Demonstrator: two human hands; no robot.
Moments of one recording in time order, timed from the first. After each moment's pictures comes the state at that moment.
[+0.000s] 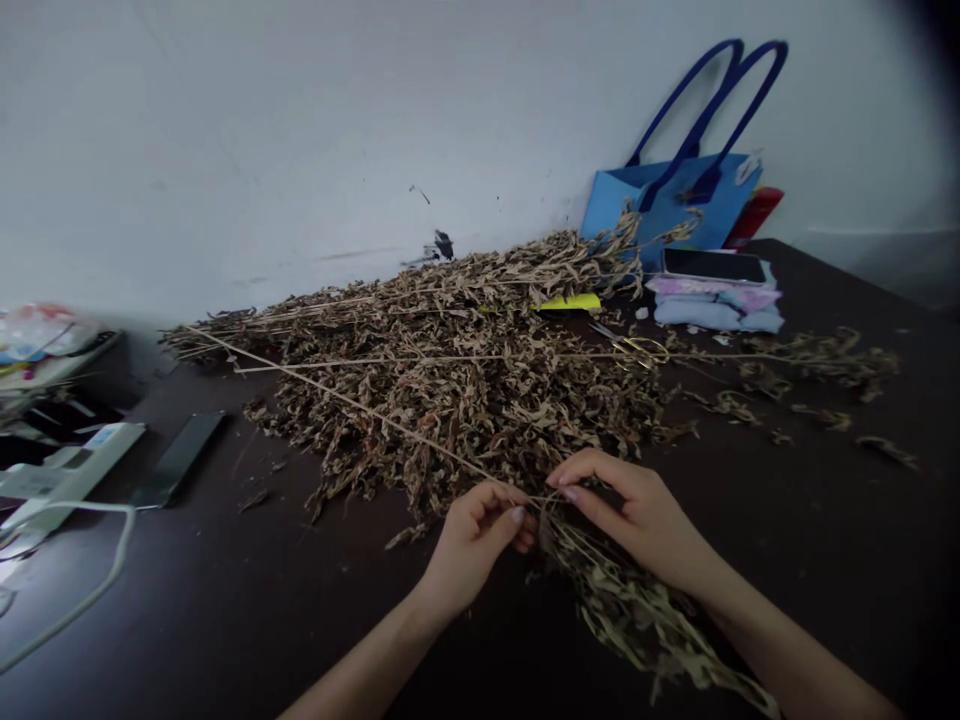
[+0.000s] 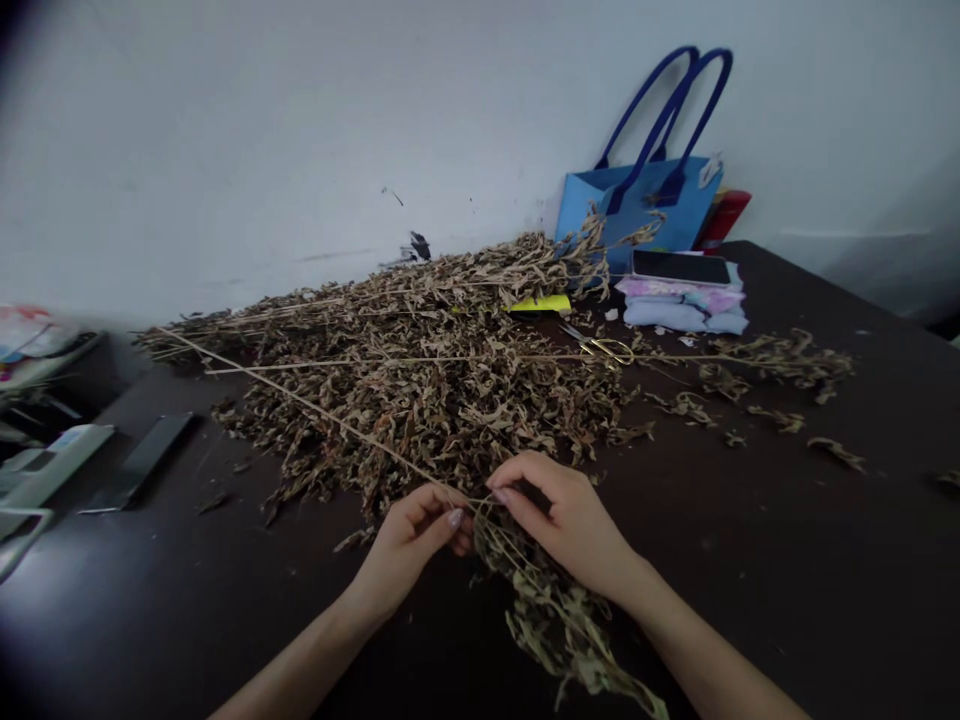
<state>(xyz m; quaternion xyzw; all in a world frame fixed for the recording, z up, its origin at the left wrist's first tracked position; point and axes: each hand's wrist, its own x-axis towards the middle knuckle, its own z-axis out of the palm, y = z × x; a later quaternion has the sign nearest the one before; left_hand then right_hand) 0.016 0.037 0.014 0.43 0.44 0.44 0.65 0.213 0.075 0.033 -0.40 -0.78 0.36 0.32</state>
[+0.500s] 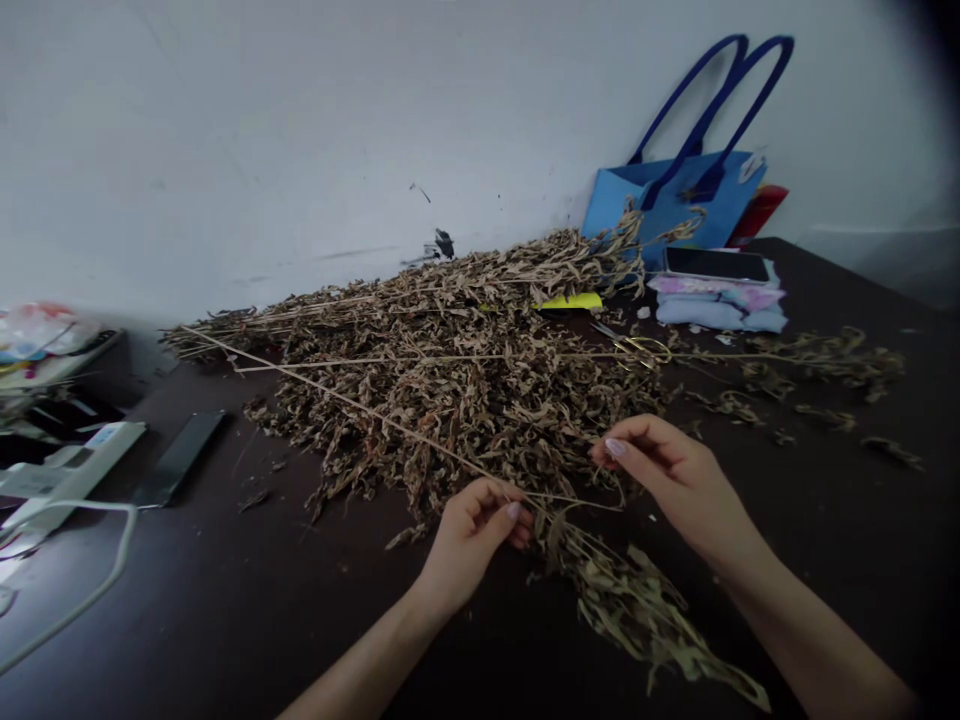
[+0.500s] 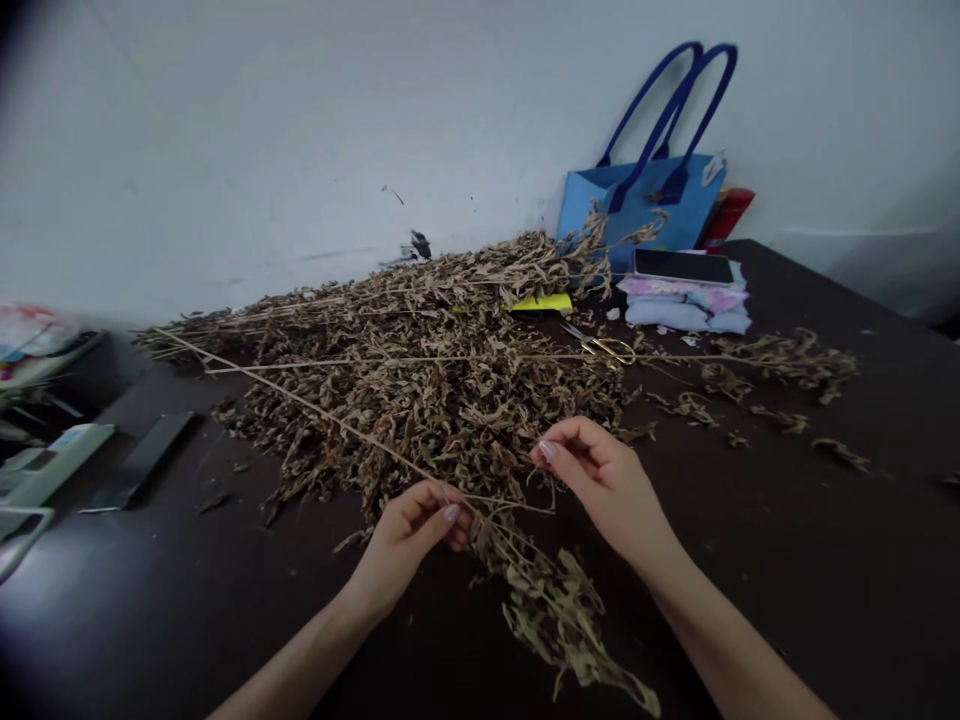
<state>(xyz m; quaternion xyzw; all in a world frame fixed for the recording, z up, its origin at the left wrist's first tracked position) 0.014 0.039 0.014 0.42 0.46 0.44 0.64 0.236 0.089 0.034 -0.52 -0.65 0.37 0.40</state>
